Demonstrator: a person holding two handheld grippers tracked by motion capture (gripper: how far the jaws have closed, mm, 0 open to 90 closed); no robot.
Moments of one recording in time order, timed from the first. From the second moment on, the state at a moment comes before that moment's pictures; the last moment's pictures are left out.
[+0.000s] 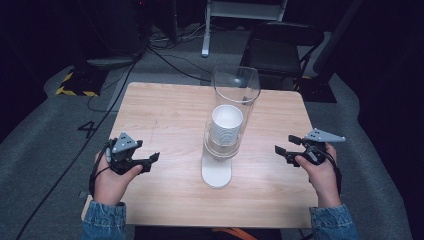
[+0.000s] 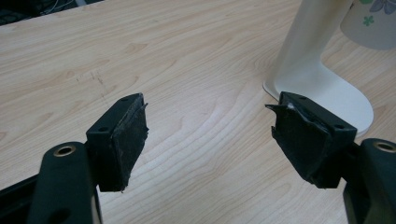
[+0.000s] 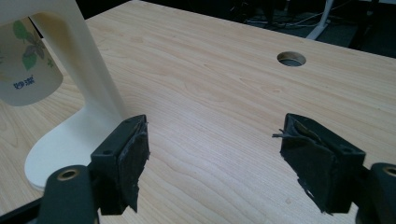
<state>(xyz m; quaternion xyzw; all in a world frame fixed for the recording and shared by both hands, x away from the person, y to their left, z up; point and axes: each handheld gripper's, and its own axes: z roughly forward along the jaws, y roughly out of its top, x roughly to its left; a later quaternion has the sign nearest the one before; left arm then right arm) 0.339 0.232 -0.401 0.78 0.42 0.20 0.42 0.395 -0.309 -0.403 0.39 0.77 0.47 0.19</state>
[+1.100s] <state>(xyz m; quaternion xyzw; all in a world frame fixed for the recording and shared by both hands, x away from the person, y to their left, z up) 0.338 0.232 -0.408 0.78 0.42 0.18 0.42 0.388 -0.187 -0.430 0.26 0.81 0.52 0.10</state>
